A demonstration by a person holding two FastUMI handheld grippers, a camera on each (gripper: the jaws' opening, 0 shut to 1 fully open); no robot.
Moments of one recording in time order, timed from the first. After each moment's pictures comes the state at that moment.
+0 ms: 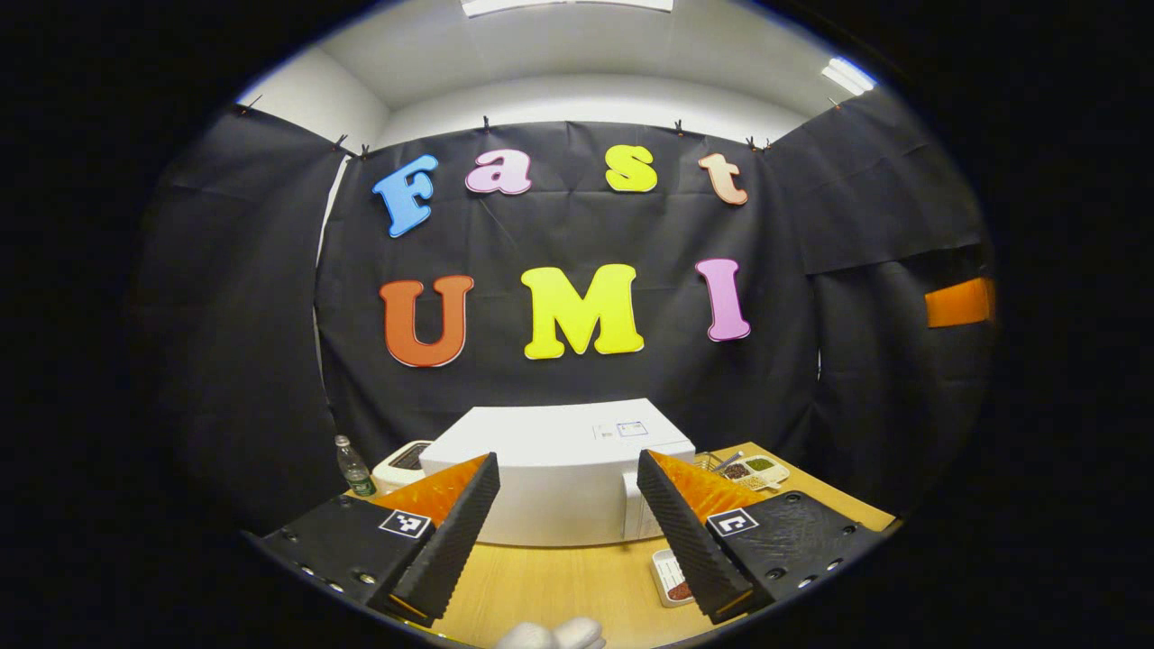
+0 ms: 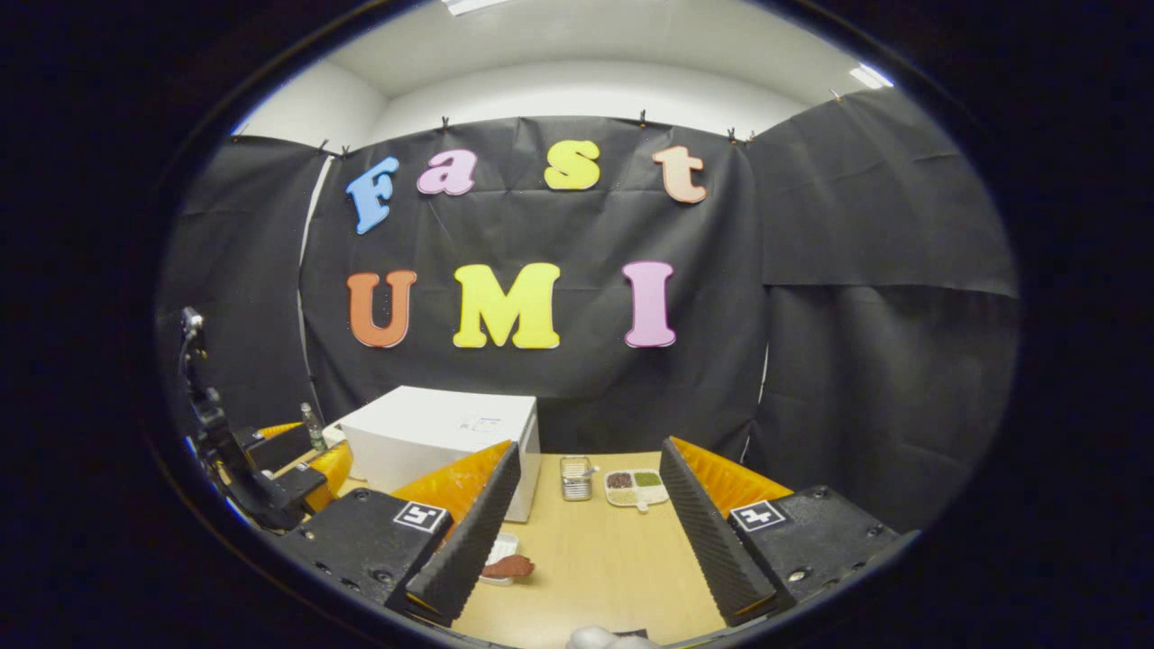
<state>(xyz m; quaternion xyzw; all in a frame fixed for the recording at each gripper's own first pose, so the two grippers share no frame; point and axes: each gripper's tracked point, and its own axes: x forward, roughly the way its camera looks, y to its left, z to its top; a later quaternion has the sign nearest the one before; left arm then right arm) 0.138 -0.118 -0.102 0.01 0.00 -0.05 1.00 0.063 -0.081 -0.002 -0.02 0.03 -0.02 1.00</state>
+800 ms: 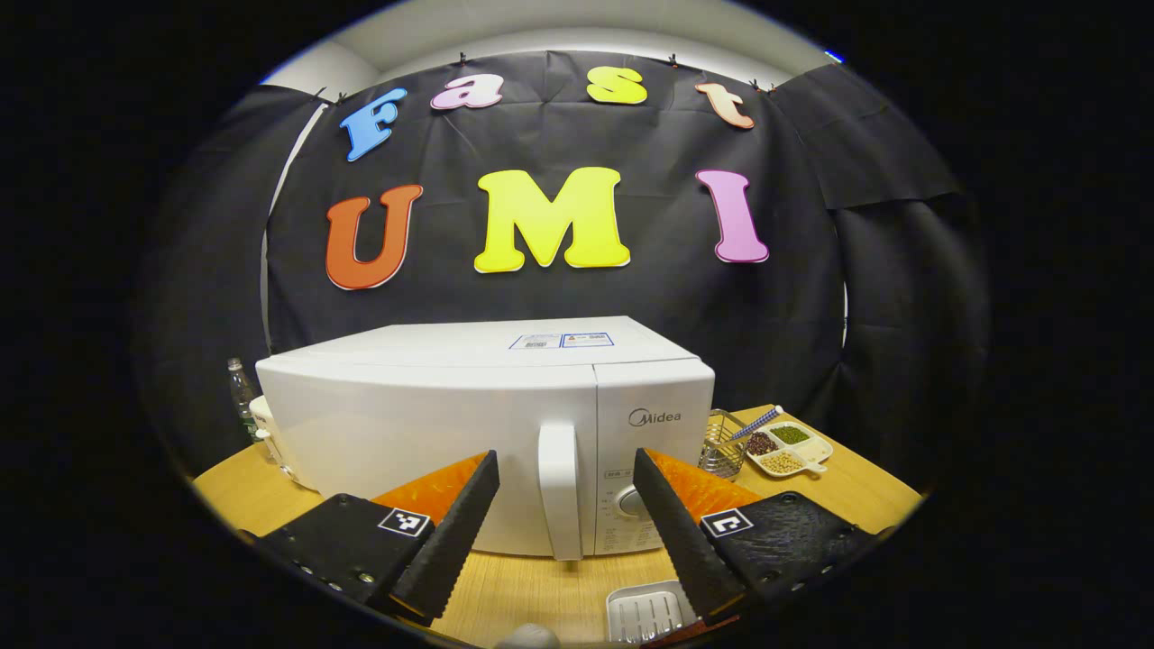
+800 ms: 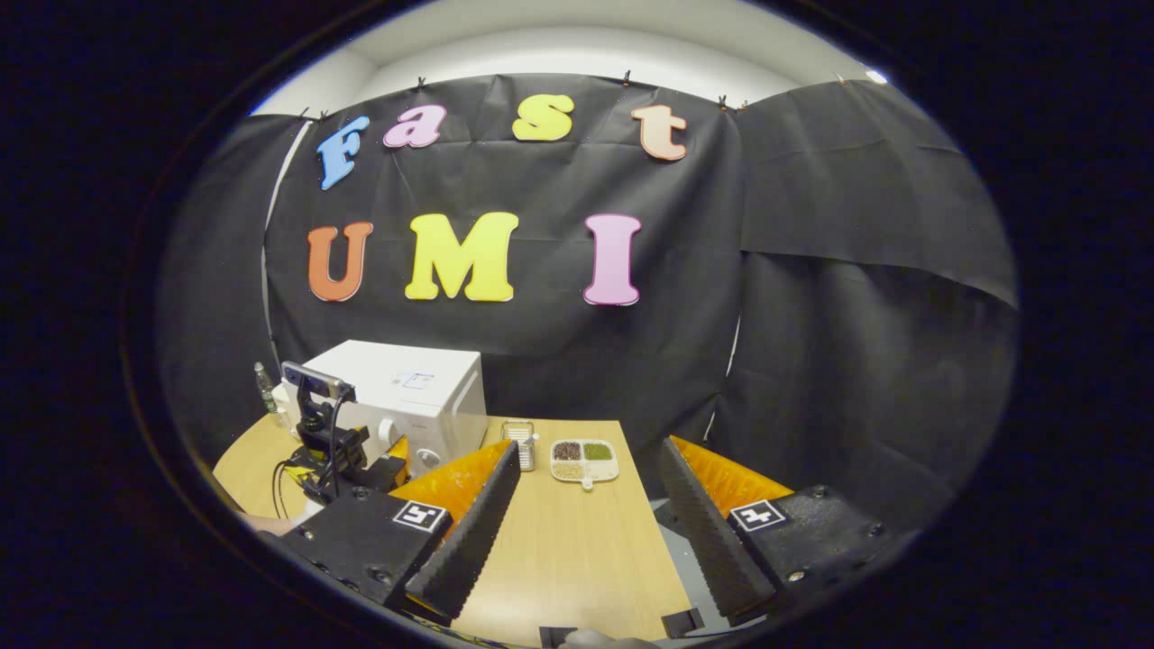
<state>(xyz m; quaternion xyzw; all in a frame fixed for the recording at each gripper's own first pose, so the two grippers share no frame) 0.300 -0.200 -0.248 0.00 0.07 -0.03 1.00 0.109 -0.160 -0.046 -0.04 0.10 -0.05 0.99</state>
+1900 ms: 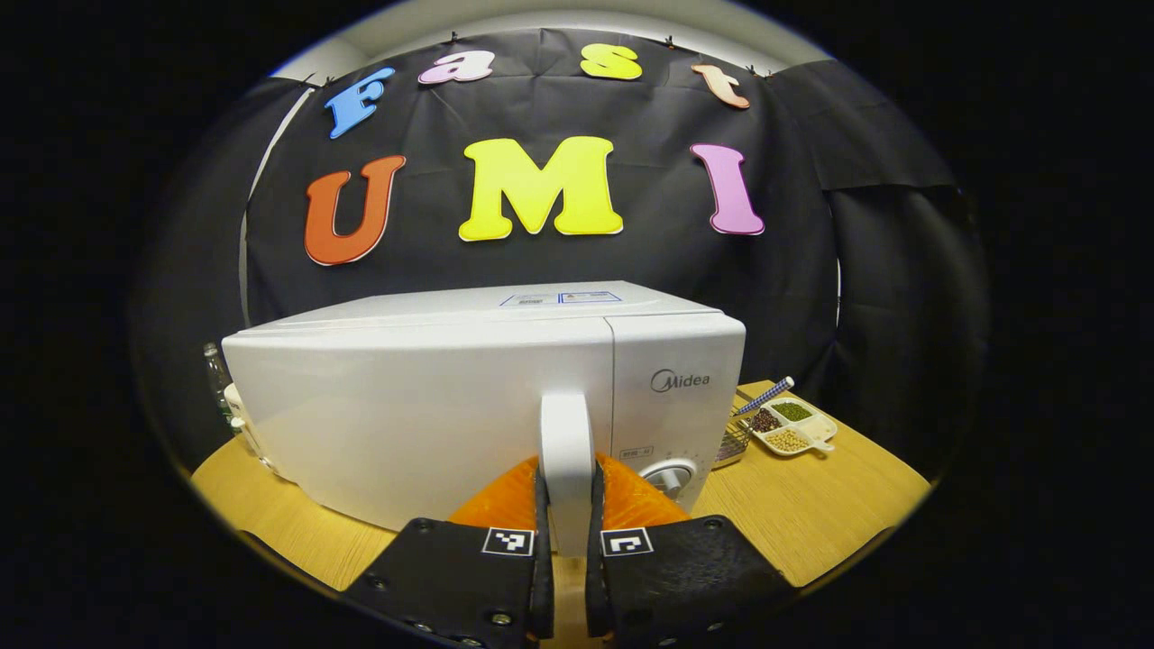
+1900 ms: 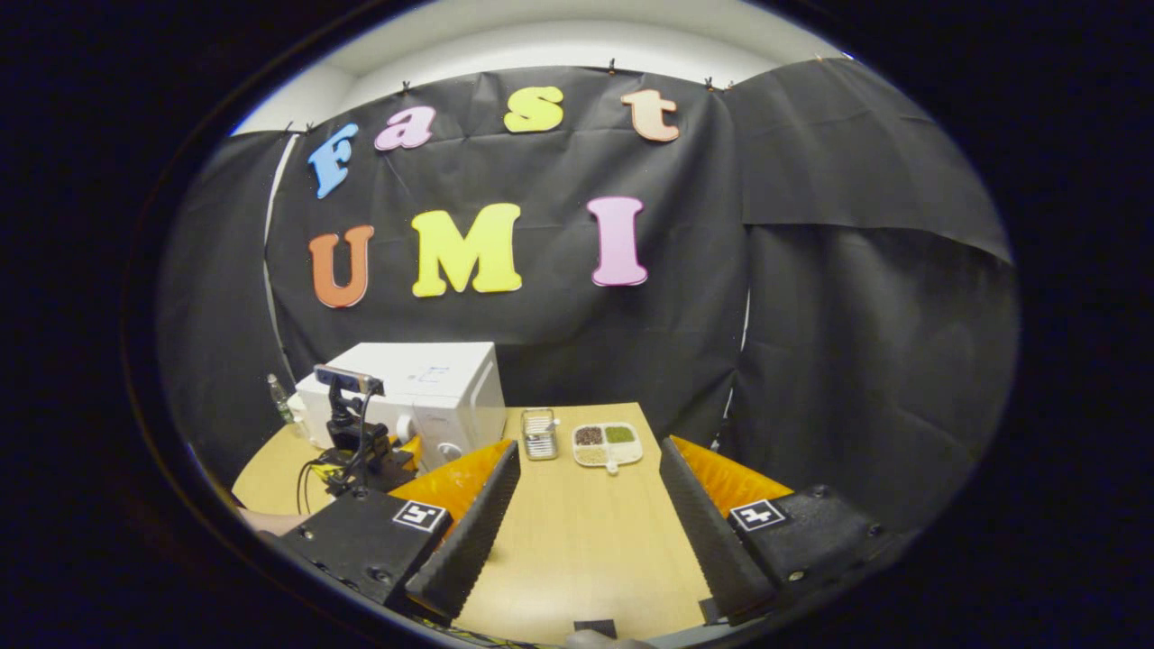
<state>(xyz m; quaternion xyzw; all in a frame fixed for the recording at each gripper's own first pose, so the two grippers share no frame) 0.312 -0.197 -0.274 0.00 0.11 -0.07 0.99 0.102 -0.131 -0.070 0.00 0.11 -0.04 0.99</state>
